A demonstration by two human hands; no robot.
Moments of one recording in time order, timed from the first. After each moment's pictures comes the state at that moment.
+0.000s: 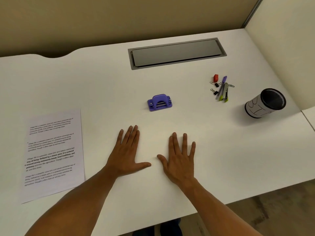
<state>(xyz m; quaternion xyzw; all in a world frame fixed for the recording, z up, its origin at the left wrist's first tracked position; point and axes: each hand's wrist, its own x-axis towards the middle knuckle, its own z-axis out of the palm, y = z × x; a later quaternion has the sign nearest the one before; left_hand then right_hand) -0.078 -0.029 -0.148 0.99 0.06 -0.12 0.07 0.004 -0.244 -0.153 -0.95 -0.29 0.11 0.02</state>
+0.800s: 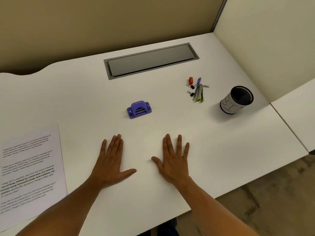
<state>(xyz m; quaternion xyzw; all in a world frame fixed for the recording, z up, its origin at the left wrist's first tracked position) -0.075 -0.032 -0.152 0.99 0.04 -0.11 0.06 0.025 -0.276 -0.154 -0.96 -0.25 0.13 0.04</state>
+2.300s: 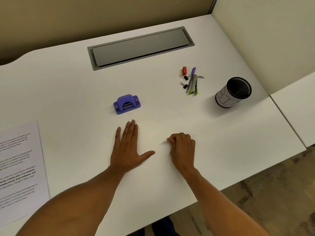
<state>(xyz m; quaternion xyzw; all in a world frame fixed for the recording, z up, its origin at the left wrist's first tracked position) 0.006 -0.116 -0.156 0.99 0.11 -0.08 0.11 0.080 -0.313 -0.152 -0.96 -0.11 0.06 0.24</state>
